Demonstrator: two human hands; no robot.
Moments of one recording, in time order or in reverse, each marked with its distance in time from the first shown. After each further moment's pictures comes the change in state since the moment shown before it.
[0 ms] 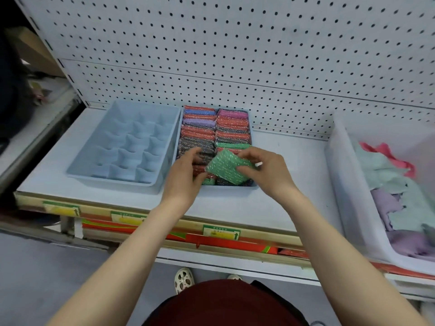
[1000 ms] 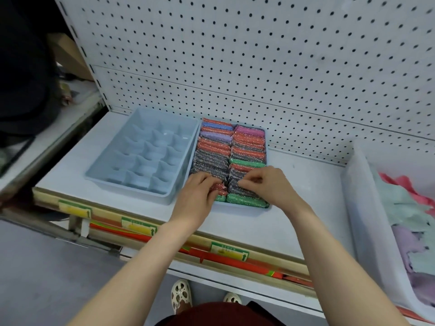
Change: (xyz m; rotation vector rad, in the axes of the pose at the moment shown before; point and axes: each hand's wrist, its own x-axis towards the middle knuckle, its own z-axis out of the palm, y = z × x) left_hand -0.005 -0.014 0.002 0.226 -0.007 0.154; right_hand 0.040 0.004 0.016 -0.253 -0.224 0.000
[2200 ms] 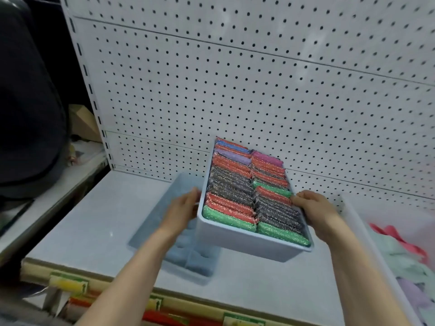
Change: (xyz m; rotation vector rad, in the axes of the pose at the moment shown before) left_hand 0.064 -0.022 -0.105 -0.780 -0.084 -0.302; right_hand 0.015 -0.015 -0.085 0.552 0.302 0.455
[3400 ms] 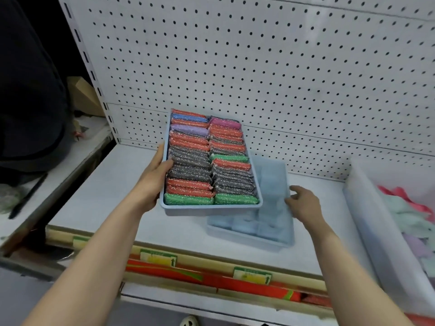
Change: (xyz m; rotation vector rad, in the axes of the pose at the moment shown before) left_hand 0.000 -0.015 -0.059 -0.262 0.006 -0.064; right_hand 0.003 0.094 0.047 -0.402 0.174 -0.032
